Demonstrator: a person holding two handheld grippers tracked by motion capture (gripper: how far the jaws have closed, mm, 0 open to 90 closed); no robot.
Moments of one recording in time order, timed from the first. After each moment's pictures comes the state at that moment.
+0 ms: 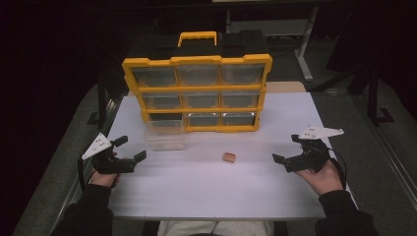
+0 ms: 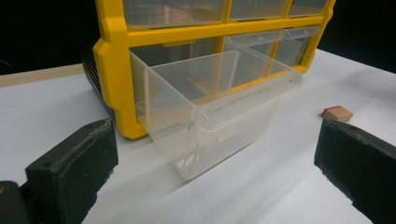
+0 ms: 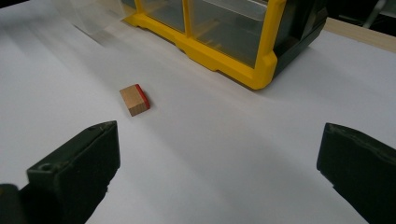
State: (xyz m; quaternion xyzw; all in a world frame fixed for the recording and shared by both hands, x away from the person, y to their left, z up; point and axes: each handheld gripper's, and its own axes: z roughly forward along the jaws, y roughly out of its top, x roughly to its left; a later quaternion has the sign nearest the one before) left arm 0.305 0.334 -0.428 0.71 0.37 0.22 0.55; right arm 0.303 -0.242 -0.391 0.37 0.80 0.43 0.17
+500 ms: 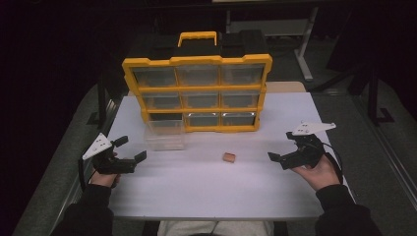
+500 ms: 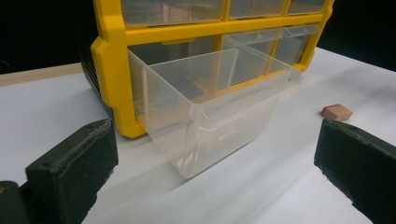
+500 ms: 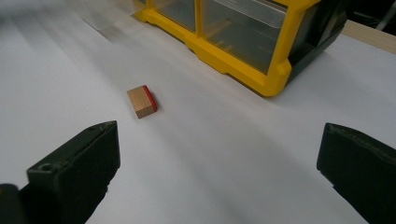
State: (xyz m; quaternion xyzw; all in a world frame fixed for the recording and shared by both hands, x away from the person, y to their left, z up) left arm 0.304 0.333 -0.428 0.71 0.37 0.22 0.55; right arm 0.312 -0.230 -0.383 0.35 0.82 0.42 0.16
